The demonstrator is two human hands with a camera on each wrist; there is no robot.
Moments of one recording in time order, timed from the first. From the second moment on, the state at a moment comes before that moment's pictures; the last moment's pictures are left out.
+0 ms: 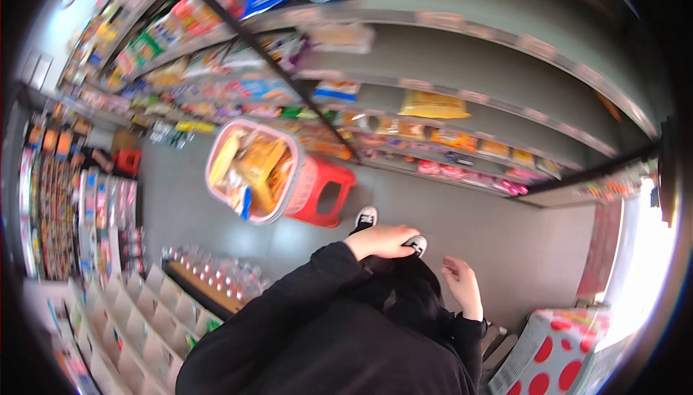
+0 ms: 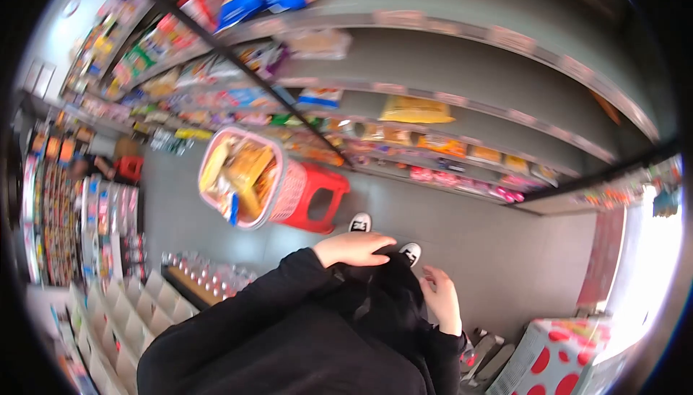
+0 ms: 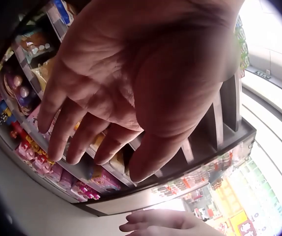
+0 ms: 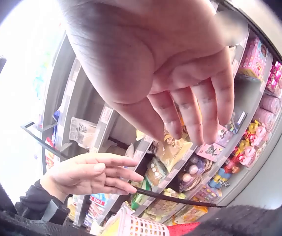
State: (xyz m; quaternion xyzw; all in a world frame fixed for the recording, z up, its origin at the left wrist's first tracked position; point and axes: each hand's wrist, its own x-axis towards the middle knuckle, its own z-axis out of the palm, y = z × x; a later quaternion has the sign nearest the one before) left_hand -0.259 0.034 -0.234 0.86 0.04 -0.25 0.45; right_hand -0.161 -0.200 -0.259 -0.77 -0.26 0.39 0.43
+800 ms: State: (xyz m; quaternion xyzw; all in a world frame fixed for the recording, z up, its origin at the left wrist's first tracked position) left_hand -0.629 0.408 -0.329 0.57 0.76 0.25 0.20; right_hand -0.331 0.294 -0.299 -0.58 -0.58 0.47 0.32
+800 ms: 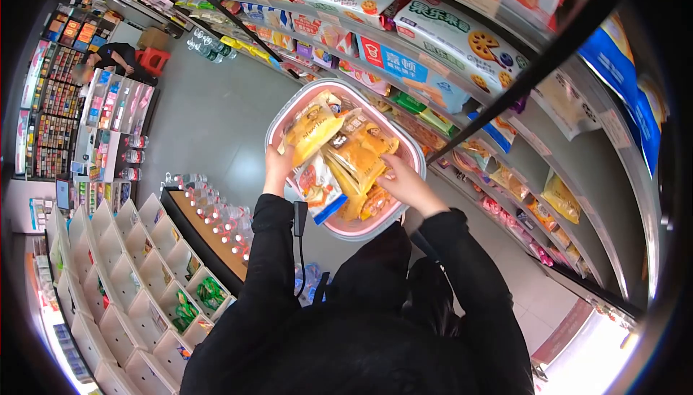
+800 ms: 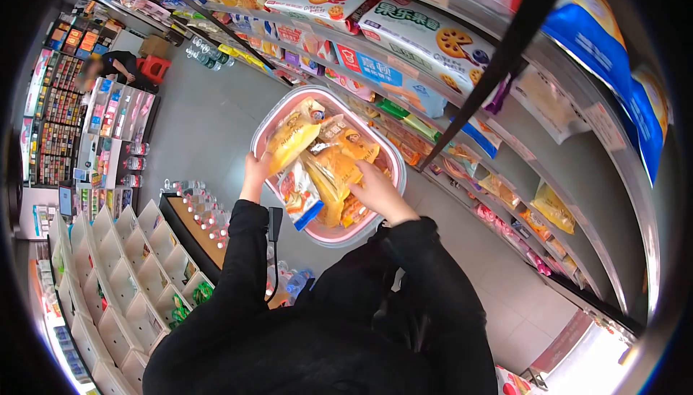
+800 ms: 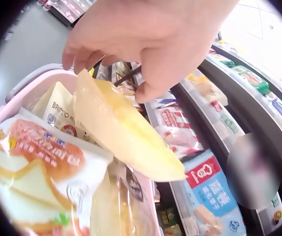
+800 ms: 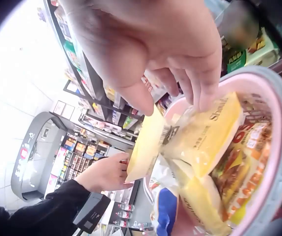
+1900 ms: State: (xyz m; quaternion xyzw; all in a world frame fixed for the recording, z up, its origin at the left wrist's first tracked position) left_hand -0.406 0.172 -0.220 0.62 0.22 0.15 0.74; right_hand -0.226 -0.010 -0.200 -0.49 -0.25 0.59 0.59
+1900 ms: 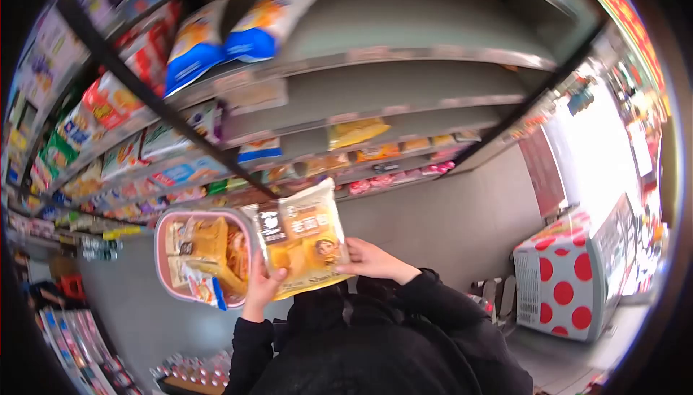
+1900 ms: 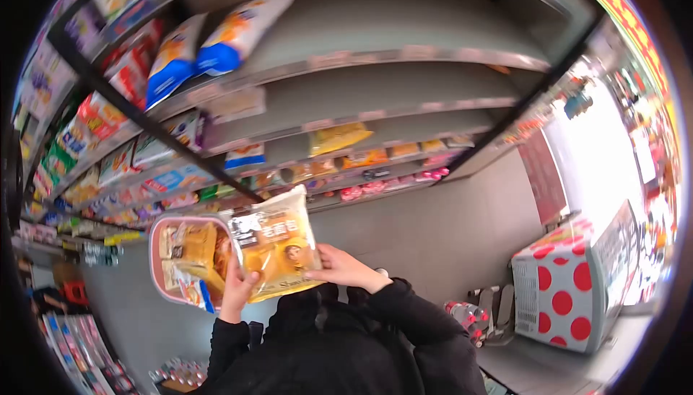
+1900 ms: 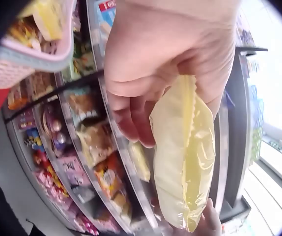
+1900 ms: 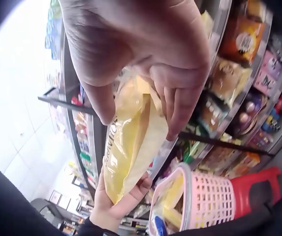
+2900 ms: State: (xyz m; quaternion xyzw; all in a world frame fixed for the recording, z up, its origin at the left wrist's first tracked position) left_hand -0.089 0.013 -0.245 0.56 0.07 -0.15 0.81; right_hand -0.026 -0.230 -0.247 -0.61 0.00 0.33 0.72
